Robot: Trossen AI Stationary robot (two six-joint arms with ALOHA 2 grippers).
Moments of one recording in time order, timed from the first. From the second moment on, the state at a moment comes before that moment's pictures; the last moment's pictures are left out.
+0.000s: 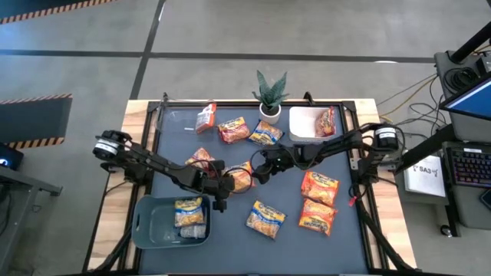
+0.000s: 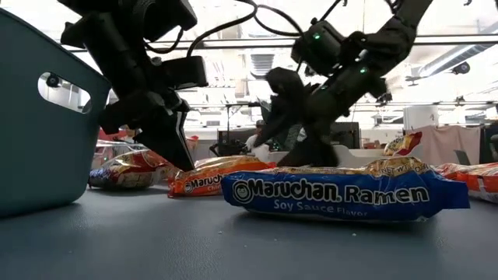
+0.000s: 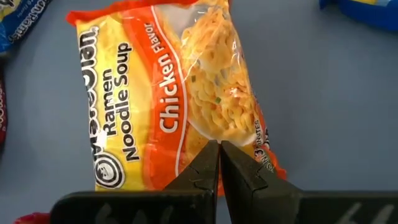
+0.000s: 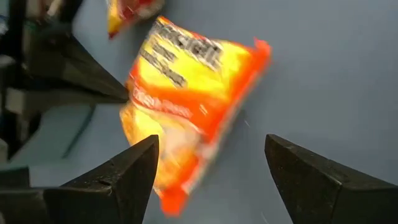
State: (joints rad) left arm -0.25 1.67 0.87 -0.27 -0.35 -0.21; right arm -0.08 1.76 0.83 0.28 -0.14 0.83
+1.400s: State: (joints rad) left arm -0.25 1.66 0.87 -0.25 -0.35 -0.23; right arm -0.08 1.94 0.89 0.59 -0.16 0.75
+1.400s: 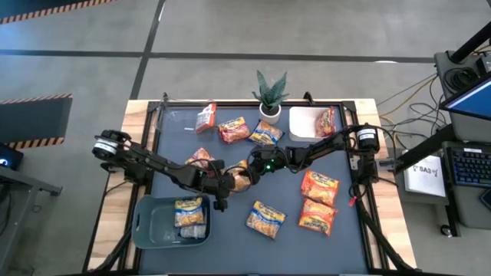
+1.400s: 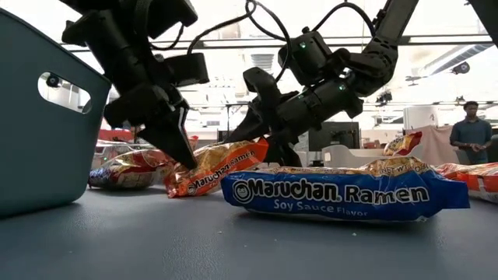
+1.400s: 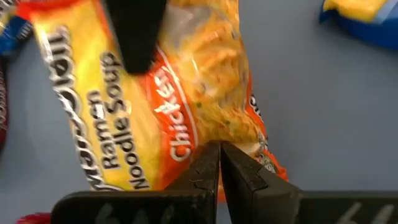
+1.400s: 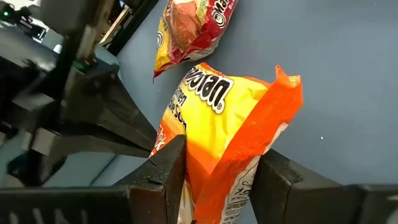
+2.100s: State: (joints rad) left arm -0.22 1.37 0.86 -0.21 -0.37 -0.16; right arm 0.02 1.86 0.89 0.47 -0.05 0.34
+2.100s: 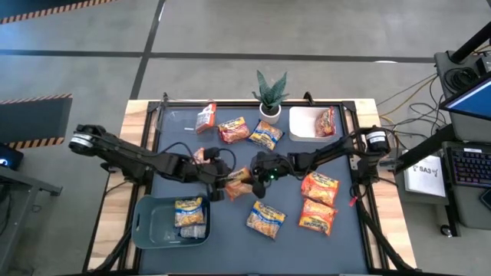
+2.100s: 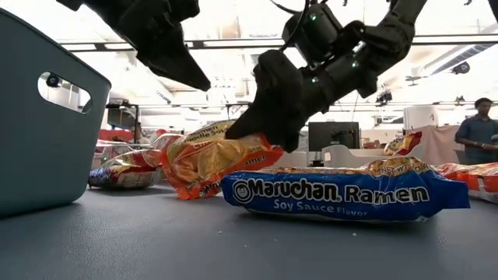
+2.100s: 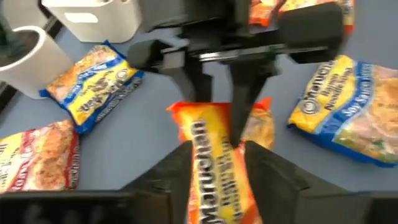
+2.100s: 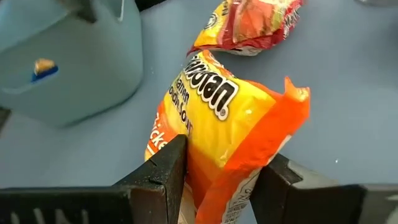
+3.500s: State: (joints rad) left arm -0.22 1.59 0.86 -0.05 -0.28 -0.12; right arm 0.19 1.80 0.89 0.37 0.29 -0.11
